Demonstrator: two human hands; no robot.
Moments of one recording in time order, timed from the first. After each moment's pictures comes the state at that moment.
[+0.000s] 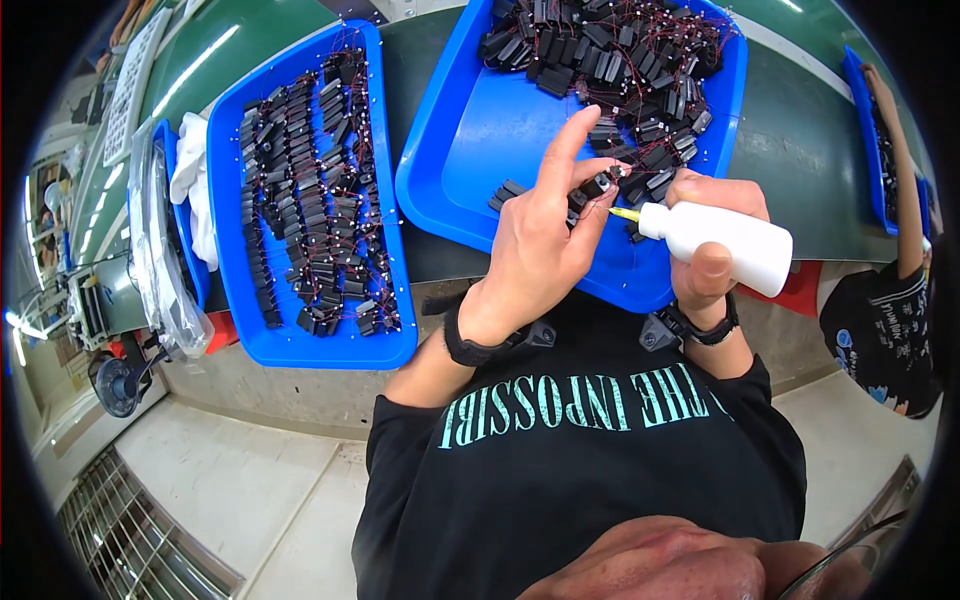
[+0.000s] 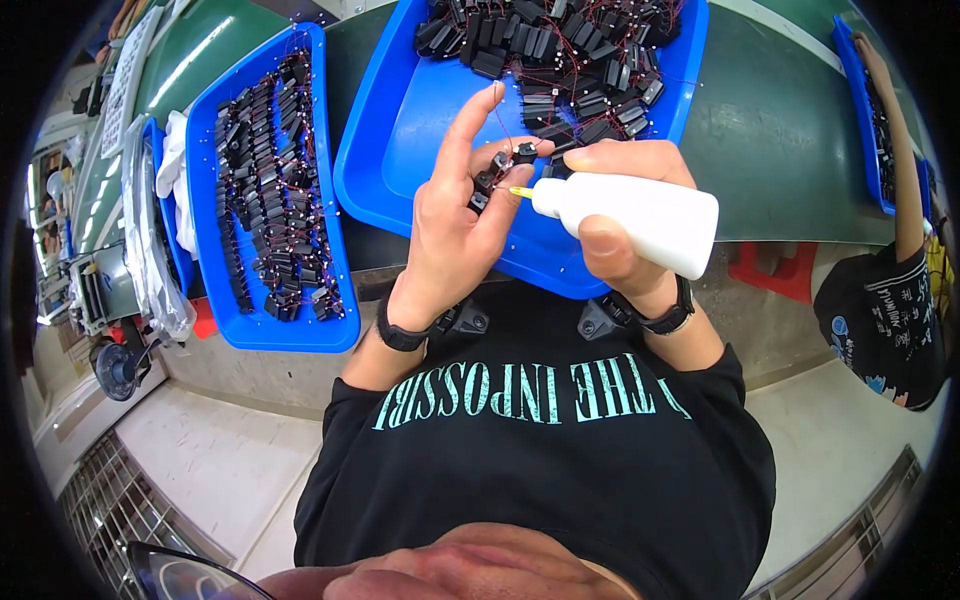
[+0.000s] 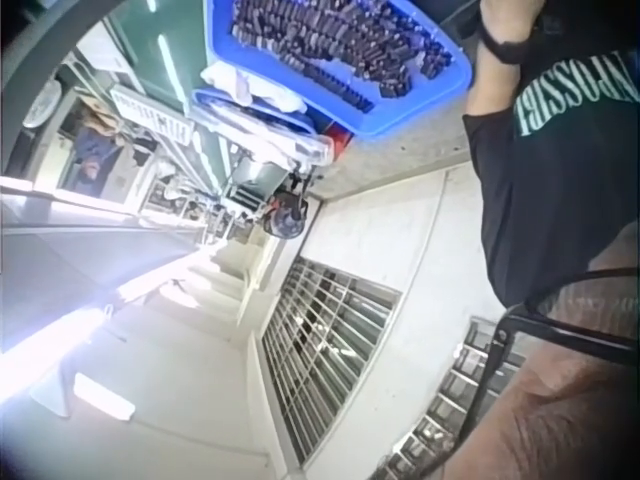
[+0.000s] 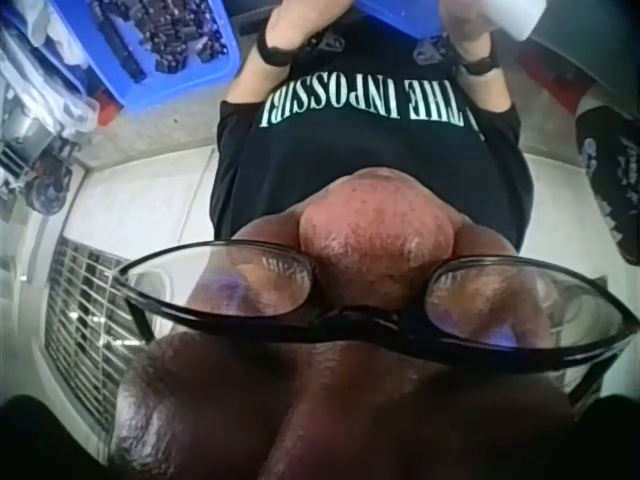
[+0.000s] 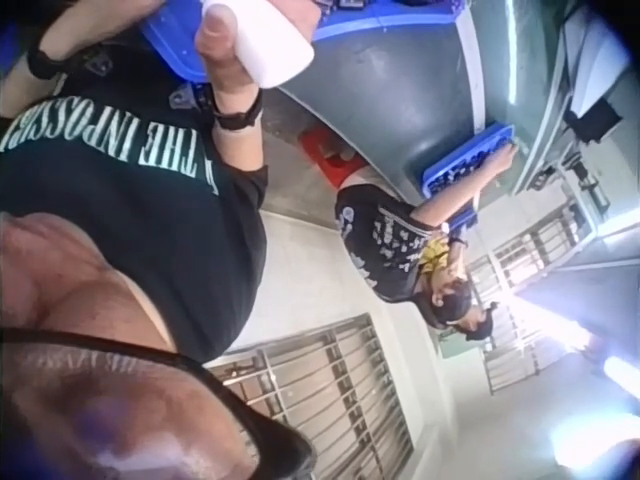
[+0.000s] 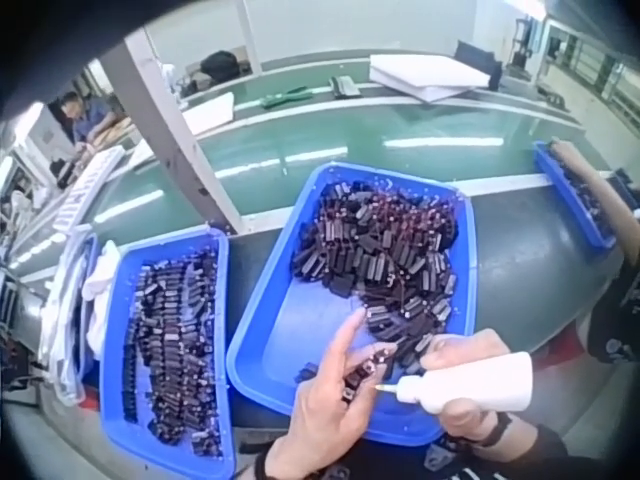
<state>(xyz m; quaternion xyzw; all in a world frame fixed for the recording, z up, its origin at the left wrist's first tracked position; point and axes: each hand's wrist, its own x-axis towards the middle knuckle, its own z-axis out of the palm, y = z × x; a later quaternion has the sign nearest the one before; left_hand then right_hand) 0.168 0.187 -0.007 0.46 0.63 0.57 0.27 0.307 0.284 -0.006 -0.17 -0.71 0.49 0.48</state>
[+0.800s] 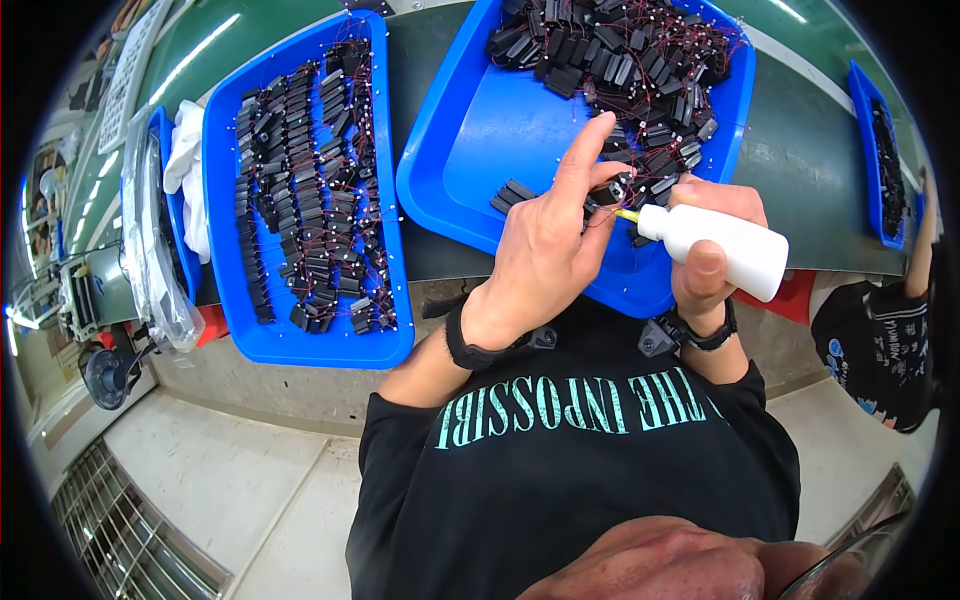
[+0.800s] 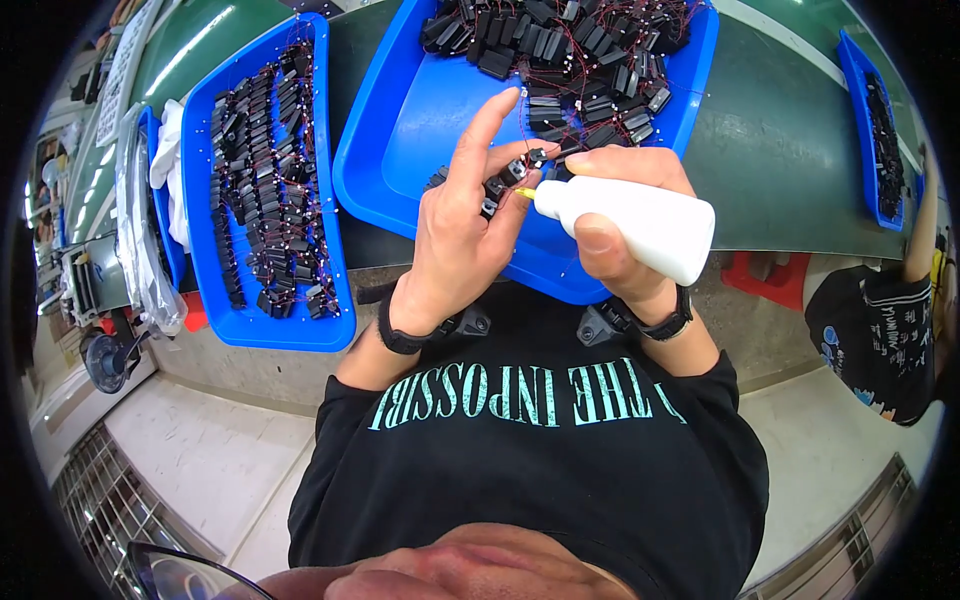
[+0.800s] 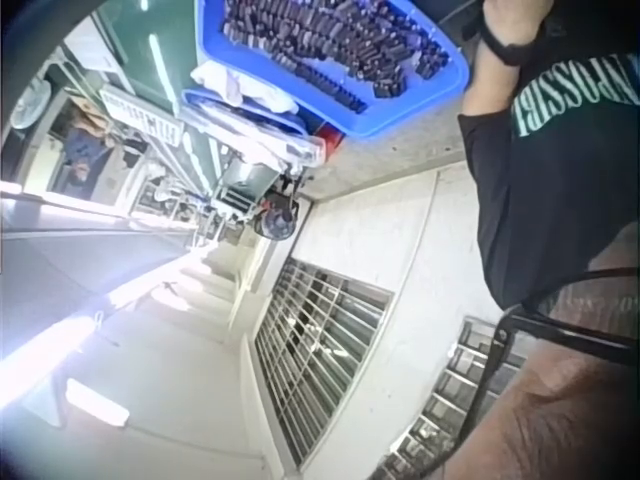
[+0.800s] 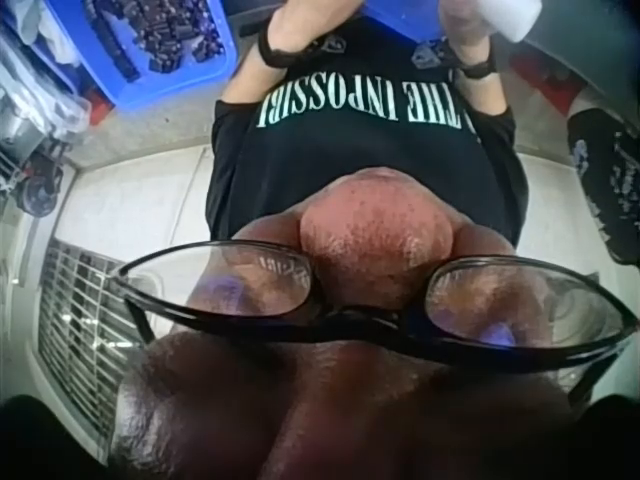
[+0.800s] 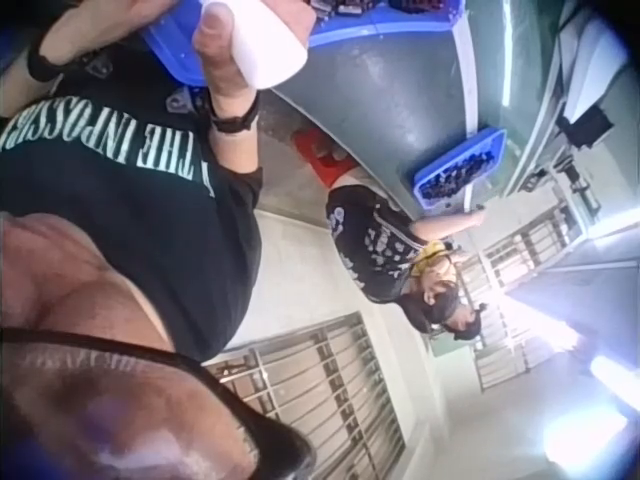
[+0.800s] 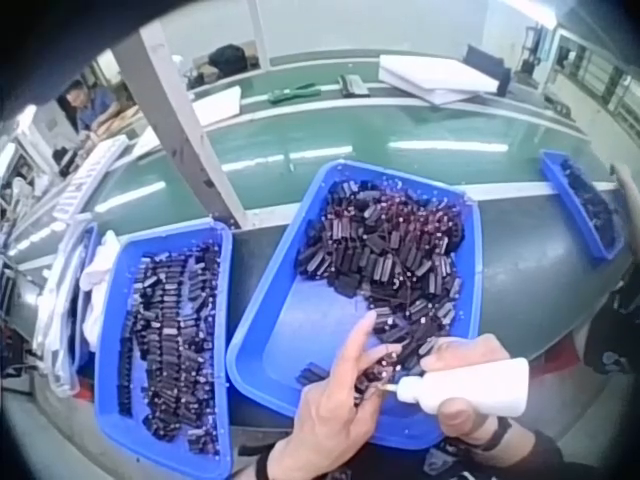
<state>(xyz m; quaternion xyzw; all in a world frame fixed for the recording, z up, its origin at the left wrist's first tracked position) 0.169 0.185 -0.003 0.48 0.64 0.55 0.24 0.302 0.283 -0.002 -0.17 -0.74 0.45 0.48</state>
